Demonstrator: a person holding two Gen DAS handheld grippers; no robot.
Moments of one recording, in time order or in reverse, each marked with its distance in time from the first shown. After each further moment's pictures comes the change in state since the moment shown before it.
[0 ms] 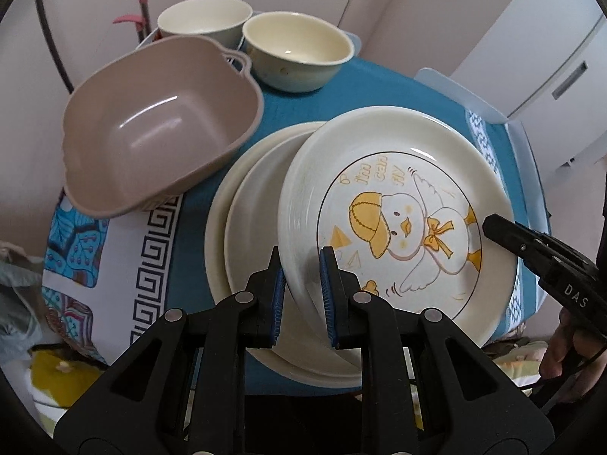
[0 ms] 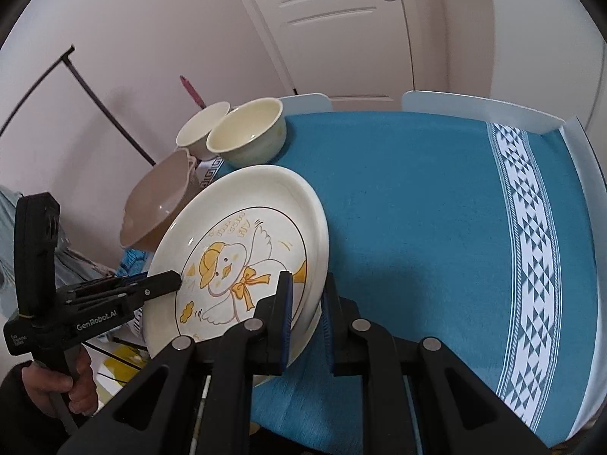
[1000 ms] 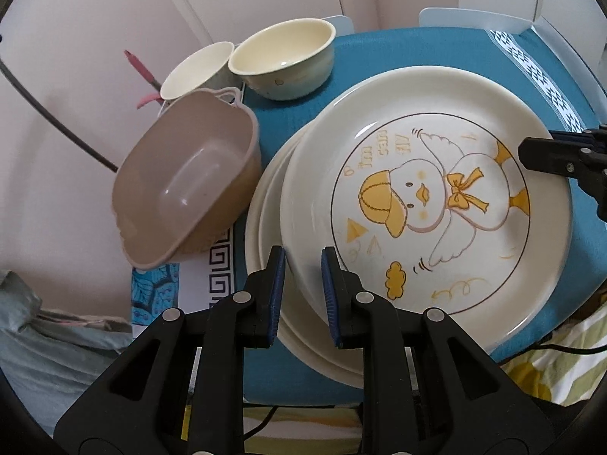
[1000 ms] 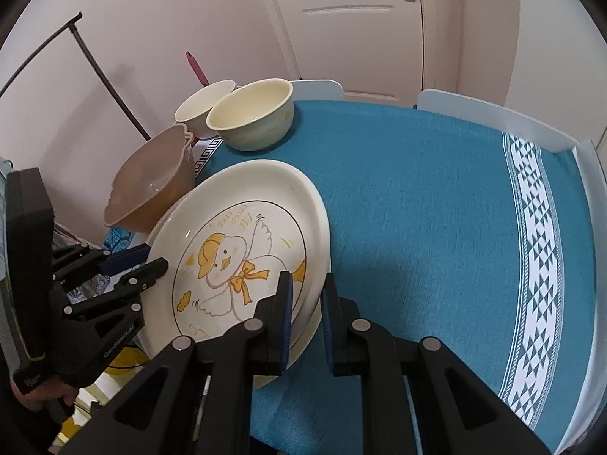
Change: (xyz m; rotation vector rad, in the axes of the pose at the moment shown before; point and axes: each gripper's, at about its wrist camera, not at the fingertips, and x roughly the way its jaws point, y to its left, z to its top) left arm 0.009 -0.040 -0.014 0.354 -0.040 0.398; right arm 0.015 0.011 0.003 -0.091 0.028 -0.042
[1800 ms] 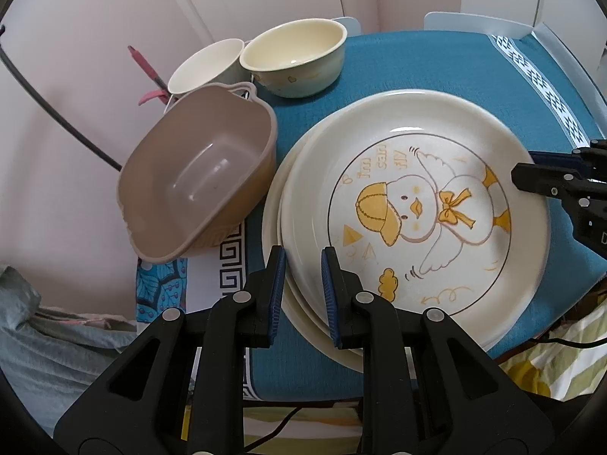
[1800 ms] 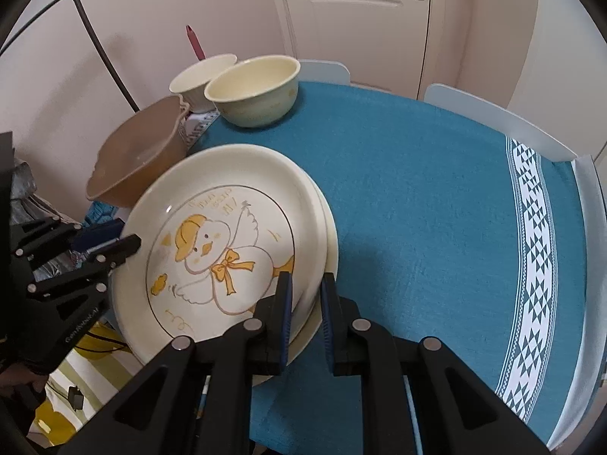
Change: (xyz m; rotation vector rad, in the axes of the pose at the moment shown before) left arm -0.003 0.011 -0.003 -0.013 -0.005 -0.015; right arm 0.014 0.011 -0.003 -0.056 0.059 -0.074
